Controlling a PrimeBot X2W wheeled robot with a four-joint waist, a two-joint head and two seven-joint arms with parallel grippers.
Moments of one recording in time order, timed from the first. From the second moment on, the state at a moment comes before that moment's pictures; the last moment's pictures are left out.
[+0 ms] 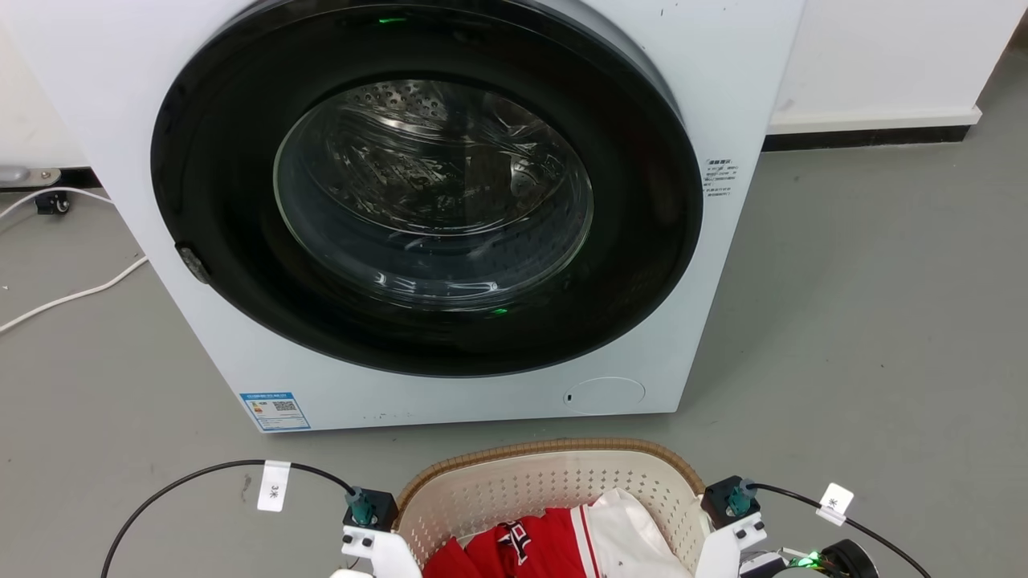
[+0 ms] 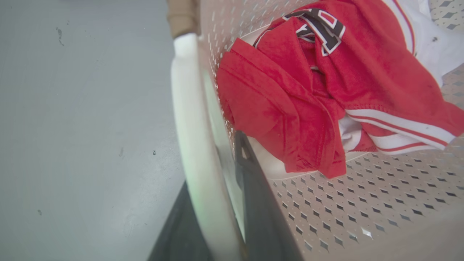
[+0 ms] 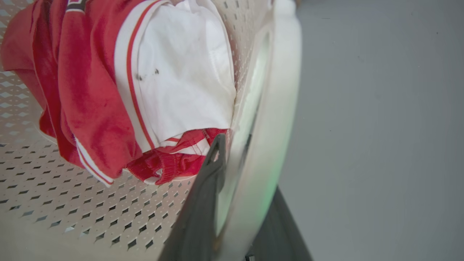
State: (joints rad) left arm -0.52 0.16 -1.19 1.19 -1.12 -0.12 0.16; right arm -0.52 -0.08 1.01 1.29 0.71 0.12 0.11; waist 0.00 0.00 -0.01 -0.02
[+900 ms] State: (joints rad) left arm -0.53 0.17 -1.24 1.19 -1.17 -0.12 0.16; right arm -0.53 -0.07 1.05 1.30 0.76 0.12 0.11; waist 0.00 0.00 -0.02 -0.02
